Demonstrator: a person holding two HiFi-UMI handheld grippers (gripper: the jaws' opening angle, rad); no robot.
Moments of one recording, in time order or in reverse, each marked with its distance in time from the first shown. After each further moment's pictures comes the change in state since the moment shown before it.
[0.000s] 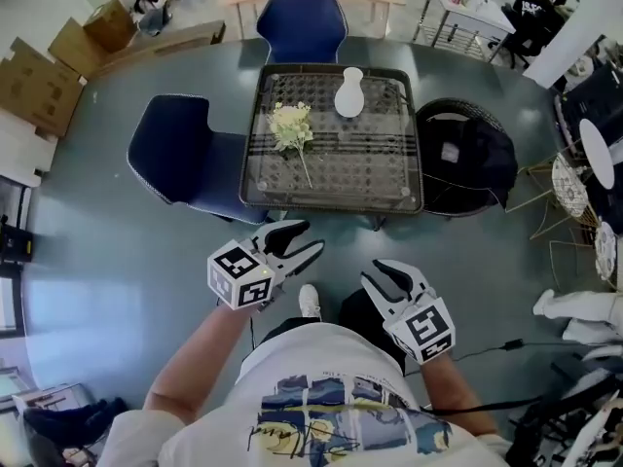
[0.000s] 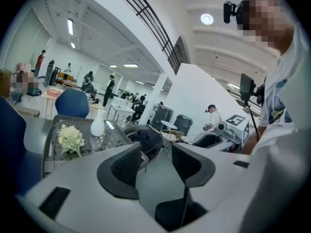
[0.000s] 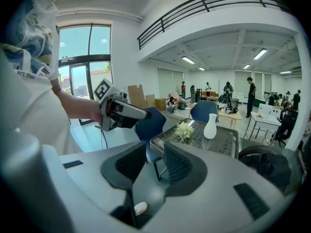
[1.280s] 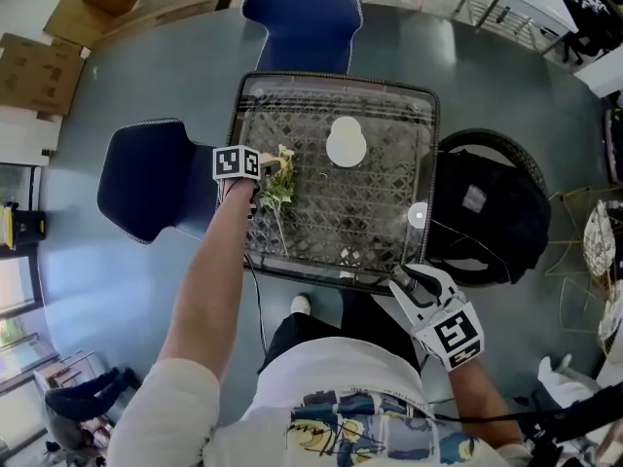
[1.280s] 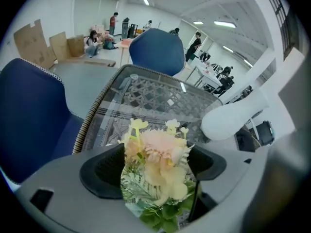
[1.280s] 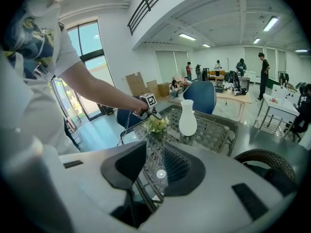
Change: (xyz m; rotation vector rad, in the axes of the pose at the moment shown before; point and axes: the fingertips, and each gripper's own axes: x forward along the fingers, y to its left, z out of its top) left arm 0.190 0.539 -0.039 -0.619 0.483 0.739; right arm 0.130 -0.339 0.005 0.078 0.188 0.167
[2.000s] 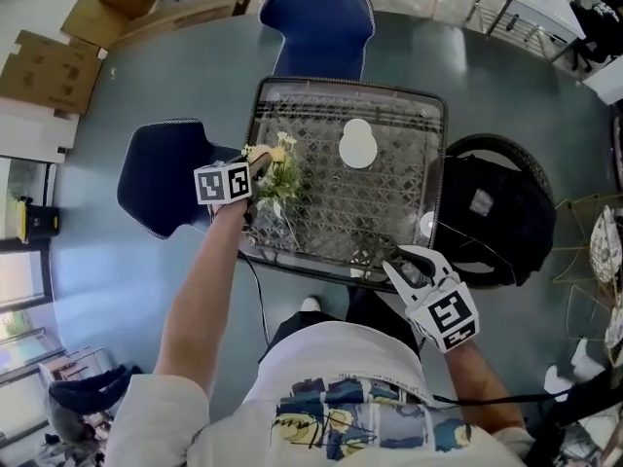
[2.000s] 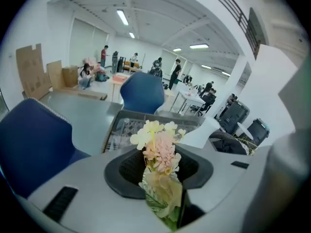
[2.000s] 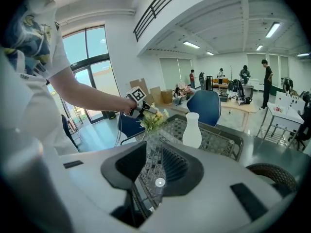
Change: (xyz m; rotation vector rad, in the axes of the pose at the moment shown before) left arm -0.128 -0.040 0.038 0.151 -0.336 -0.060; right arm 0.017 0.002 0.040 -0.048 -0.083 0.021
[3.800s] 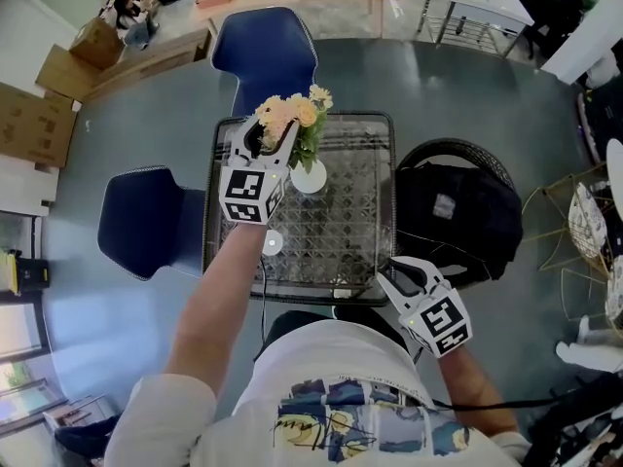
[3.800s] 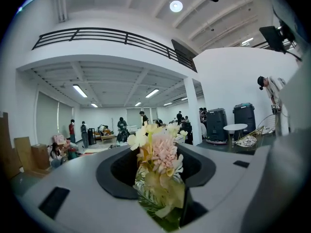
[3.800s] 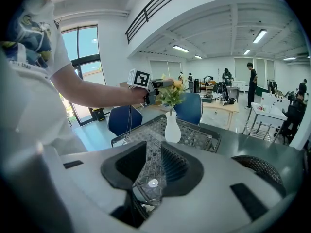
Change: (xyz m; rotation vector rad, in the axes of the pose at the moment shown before) left arm -0.017 -0.258 0.167 0.558 -0.689 -0.142; right arm -0.077 -0.043 -0.028 0.040 -0.015 -0.129
